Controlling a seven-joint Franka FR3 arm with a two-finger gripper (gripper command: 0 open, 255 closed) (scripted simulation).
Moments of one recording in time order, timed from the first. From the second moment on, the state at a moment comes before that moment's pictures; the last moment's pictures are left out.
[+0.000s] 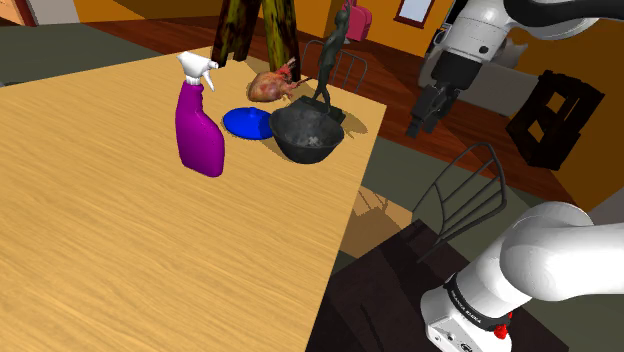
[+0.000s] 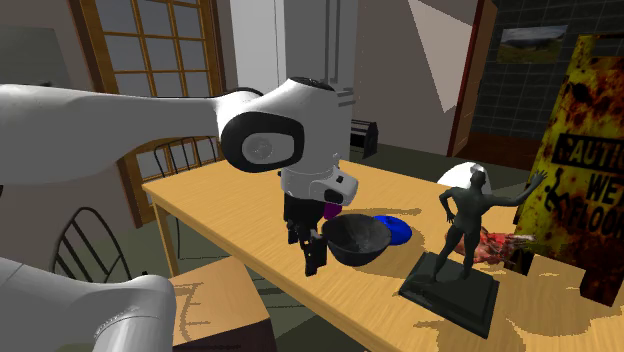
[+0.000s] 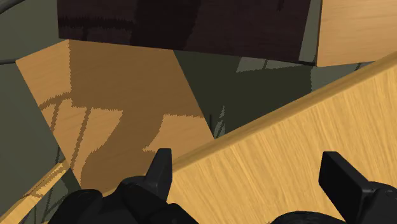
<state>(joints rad) 0.02 -0.80 0.03 -2.46 0.12 1.63 -0.08</state>
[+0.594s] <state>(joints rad) 0.09 -0.68 0.12 -2.47 0.20 1.88 -0.07</state>
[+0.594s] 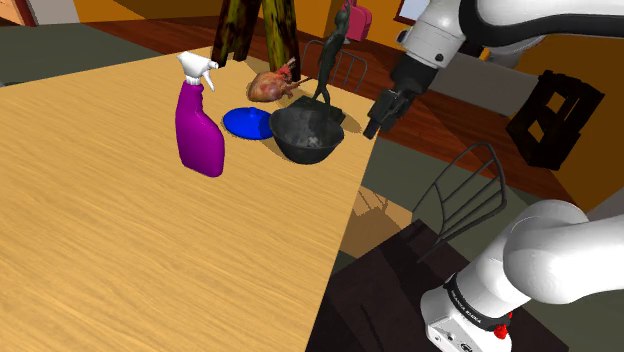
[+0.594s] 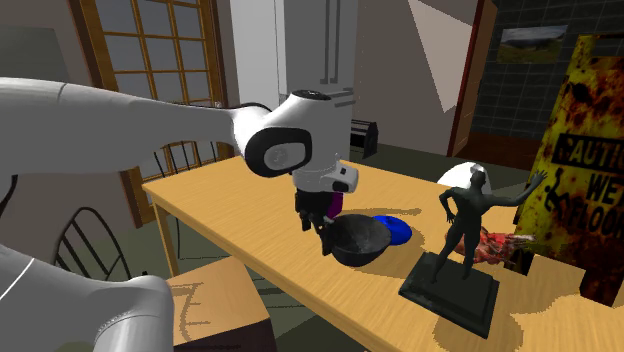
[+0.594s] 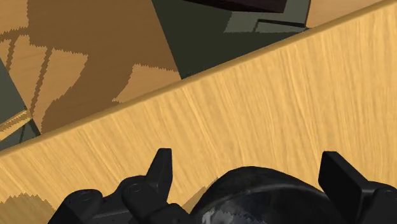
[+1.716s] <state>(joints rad) 0.17 -0.30 0.38 -2.29 0.17 2.41 0.01</state>
